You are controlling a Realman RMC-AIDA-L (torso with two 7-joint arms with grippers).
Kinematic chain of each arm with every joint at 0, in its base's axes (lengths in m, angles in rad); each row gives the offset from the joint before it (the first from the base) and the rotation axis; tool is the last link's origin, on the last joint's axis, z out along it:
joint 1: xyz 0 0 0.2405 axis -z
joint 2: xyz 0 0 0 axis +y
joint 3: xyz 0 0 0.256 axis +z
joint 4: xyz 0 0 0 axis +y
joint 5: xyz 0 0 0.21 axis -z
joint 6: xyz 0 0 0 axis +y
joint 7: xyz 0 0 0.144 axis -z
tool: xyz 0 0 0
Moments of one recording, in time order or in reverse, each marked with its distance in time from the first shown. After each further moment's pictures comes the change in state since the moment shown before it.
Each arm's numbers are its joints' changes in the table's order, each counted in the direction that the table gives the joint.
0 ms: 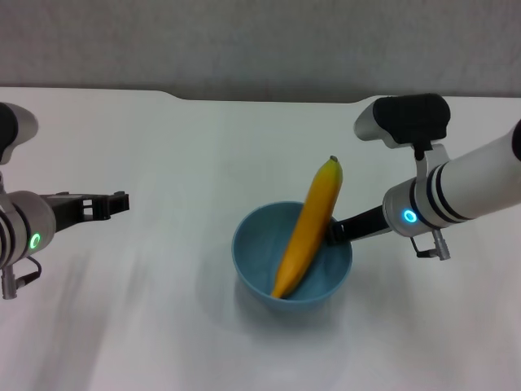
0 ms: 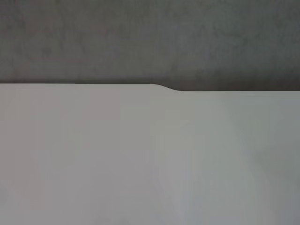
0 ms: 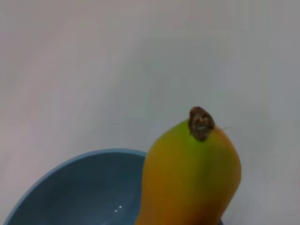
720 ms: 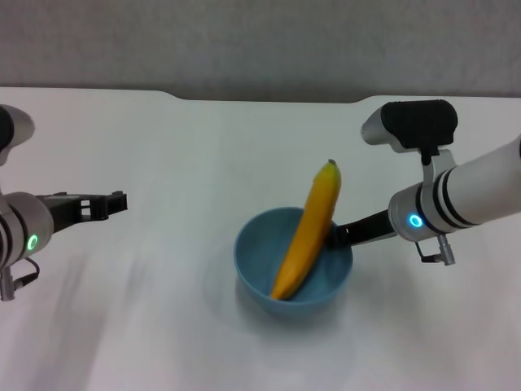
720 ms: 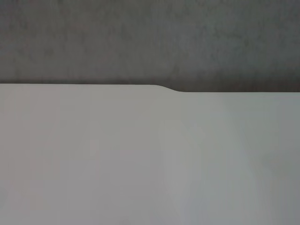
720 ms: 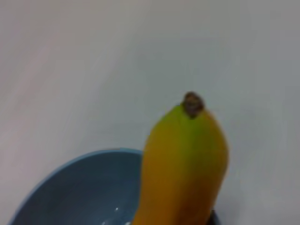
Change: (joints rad) left arm -0.011 0.000 0.000 -0.003 0.000 -0.013 0.000; right arm 0.025 -0.002 0.008 0.010 0.000 0.000 0.000
